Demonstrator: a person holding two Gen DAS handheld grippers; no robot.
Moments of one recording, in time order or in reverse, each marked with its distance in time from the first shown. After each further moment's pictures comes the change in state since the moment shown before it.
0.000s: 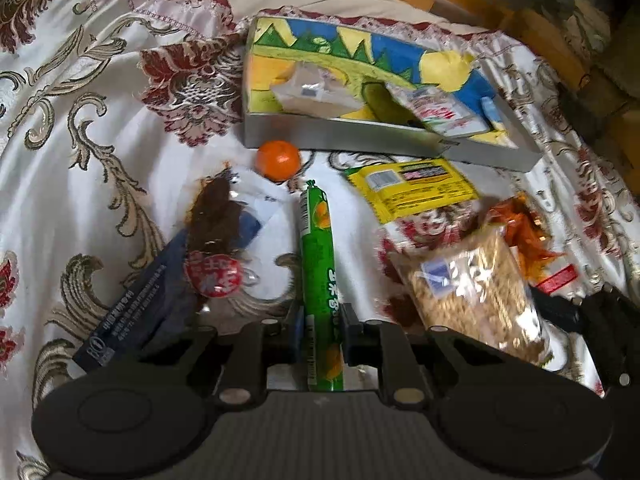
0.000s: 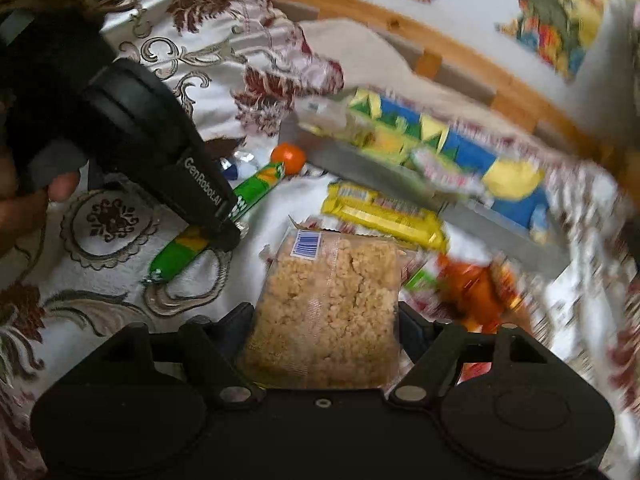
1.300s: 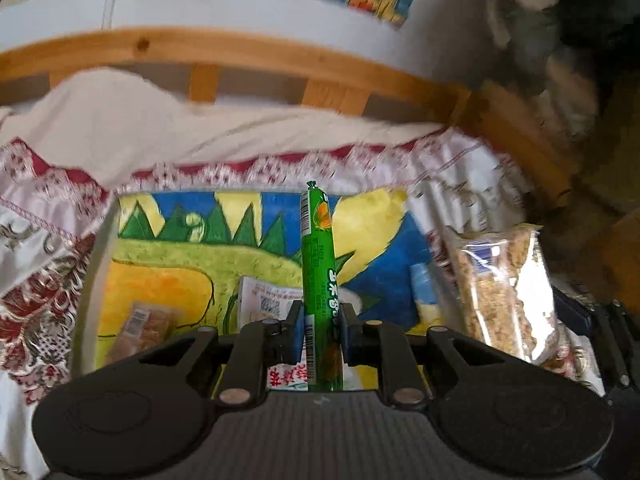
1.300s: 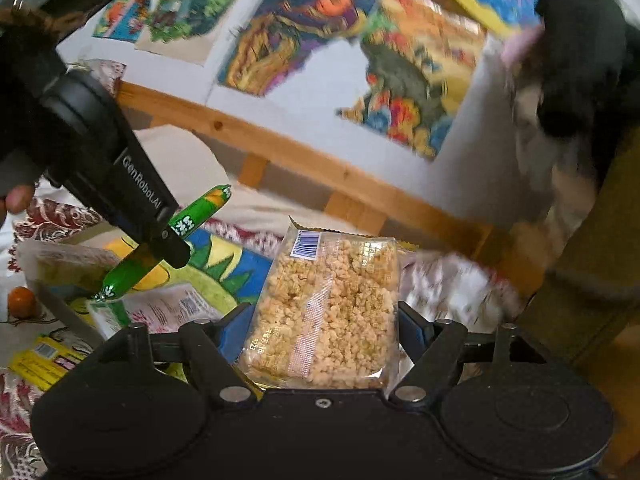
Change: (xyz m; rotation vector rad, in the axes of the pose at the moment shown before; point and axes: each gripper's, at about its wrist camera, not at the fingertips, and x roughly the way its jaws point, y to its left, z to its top) left arm 0.063 -0.119 0.175 0.073 -0.199 -0.022; right arm 0.069 -0.226 0.039 0.141 -0.268 -0.210
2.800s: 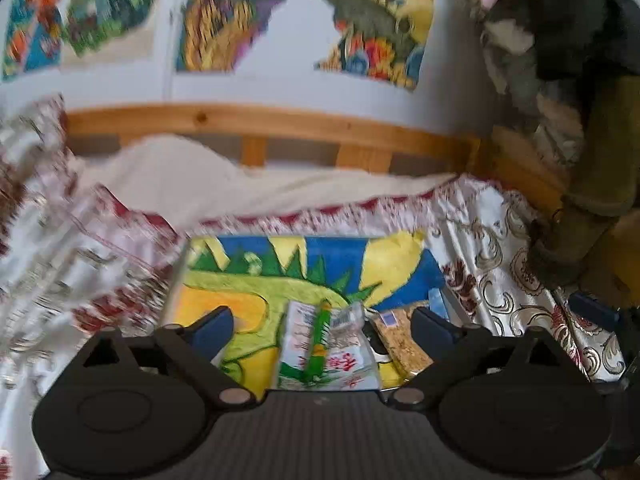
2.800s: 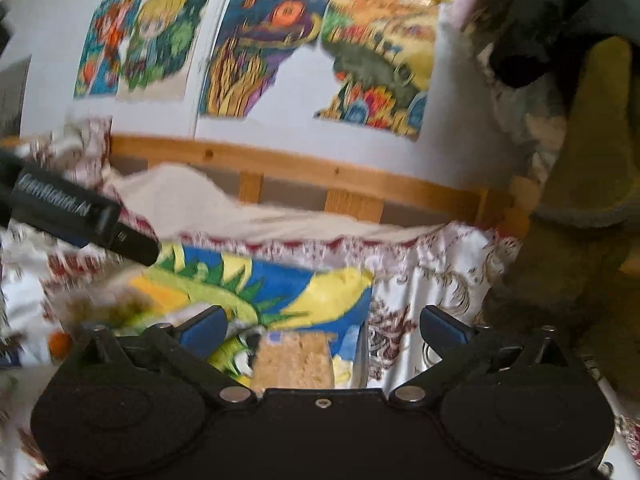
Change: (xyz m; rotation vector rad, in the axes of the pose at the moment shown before) left arm -0.099 -0.020 -0.047 0.036 -0.256 0.160; right arm -0.063 -0.016 0.003 0.207 -0.072 0.044
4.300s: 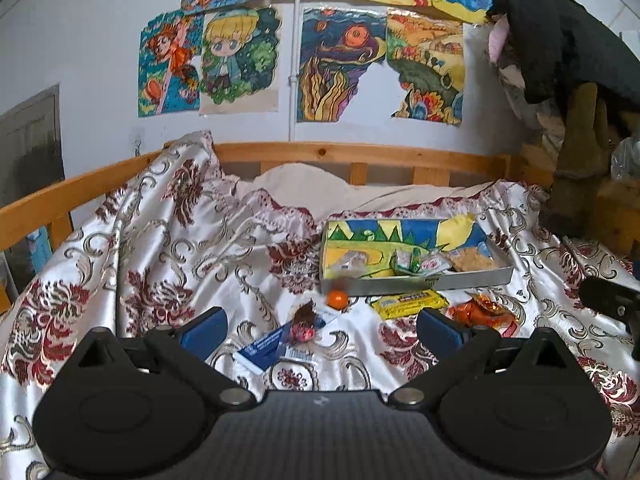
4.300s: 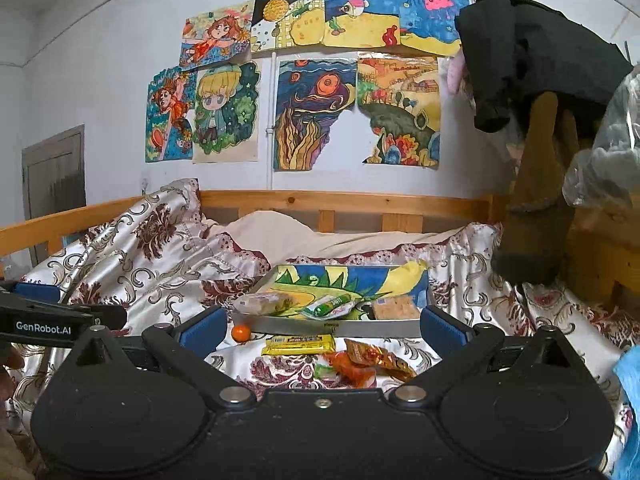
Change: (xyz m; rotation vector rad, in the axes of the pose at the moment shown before) left arm -0.240 0.044 -0.141 0.012 -0.133 0.230; right arm -0.250 0.081 -0.030 0.124 -0.048 0.109
